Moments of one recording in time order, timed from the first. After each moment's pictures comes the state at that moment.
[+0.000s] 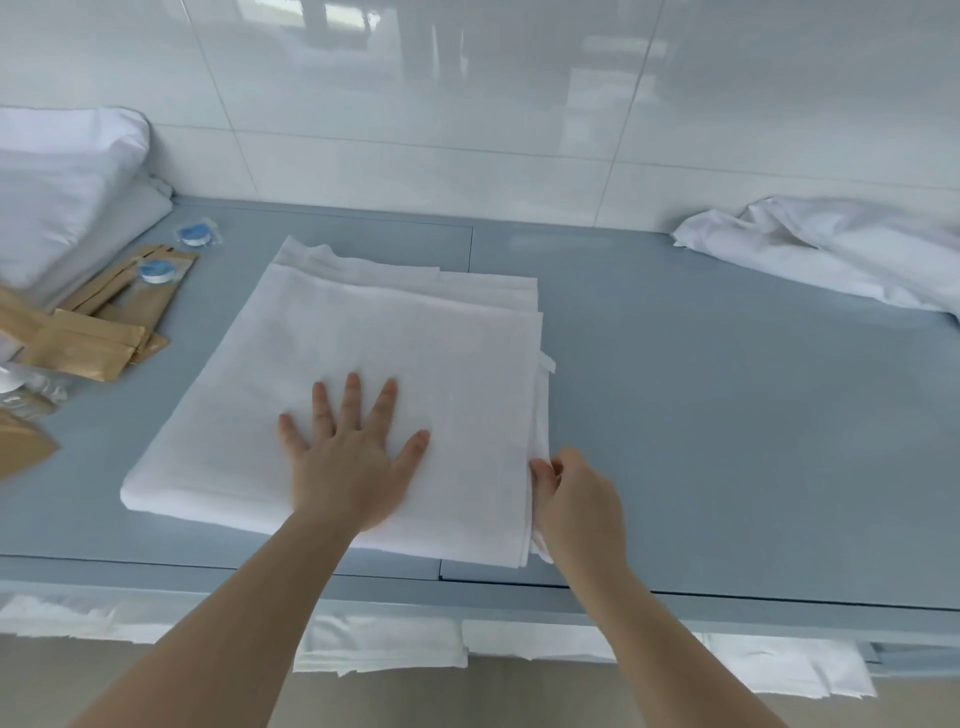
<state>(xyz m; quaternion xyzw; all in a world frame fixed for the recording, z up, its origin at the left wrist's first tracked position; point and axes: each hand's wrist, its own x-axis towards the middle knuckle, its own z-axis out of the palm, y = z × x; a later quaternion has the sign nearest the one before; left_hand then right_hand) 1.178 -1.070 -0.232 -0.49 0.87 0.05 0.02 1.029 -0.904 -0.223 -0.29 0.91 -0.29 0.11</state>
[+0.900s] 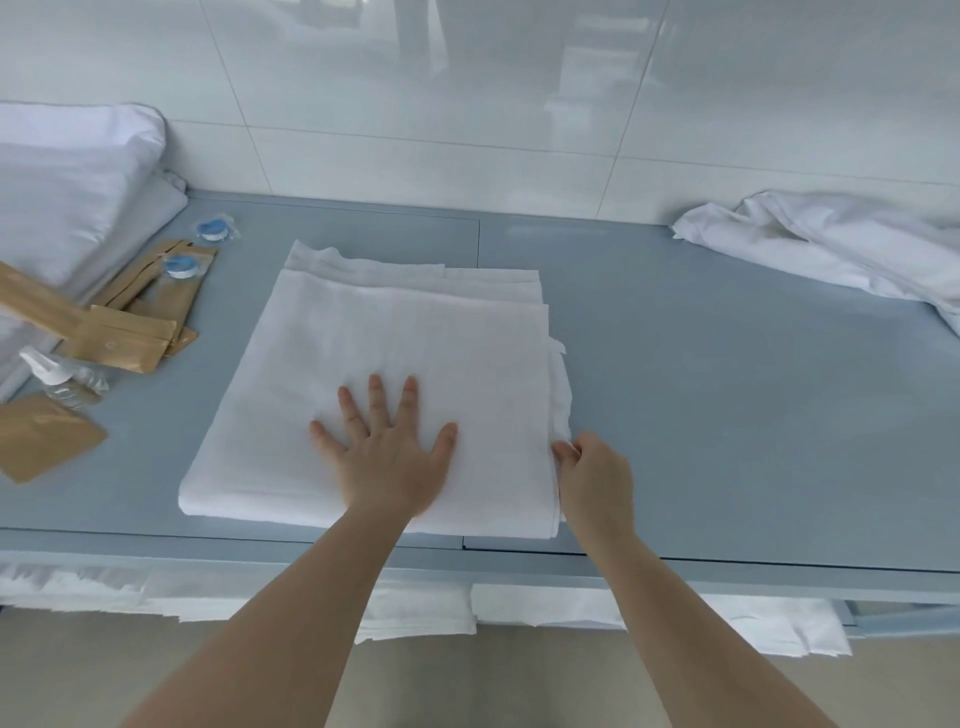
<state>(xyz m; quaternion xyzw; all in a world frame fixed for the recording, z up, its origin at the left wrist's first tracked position) 1.173 -1.049 -0.229 -0.53 0.84 0.08 0.01 1.028 -0.901 -0.212 -0.24 0.92 -0.29 0.13</state>
